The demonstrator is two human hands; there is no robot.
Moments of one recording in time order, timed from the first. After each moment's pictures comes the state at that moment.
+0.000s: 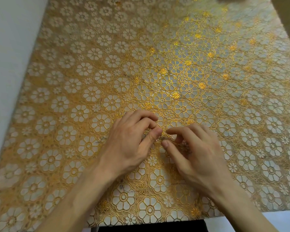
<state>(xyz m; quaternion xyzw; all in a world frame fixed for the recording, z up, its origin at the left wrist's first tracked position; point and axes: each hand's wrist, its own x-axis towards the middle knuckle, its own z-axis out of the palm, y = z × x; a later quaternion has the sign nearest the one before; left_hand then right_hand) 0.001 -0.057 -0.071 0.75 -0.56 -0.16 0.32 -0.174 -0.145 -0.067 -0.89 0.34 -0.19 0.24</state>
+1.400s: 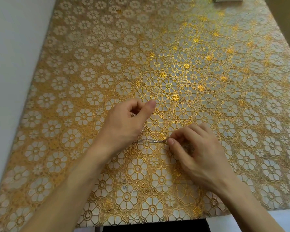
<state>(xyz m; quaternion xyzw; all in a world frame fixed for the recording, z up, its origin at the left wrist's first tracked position) 0.020 -0.078 -0.035 0.75 -0.38 -0.32 0.43 -0.176 -0.154 -0.066 -0.89 0.32 -0.17 0.28</state>
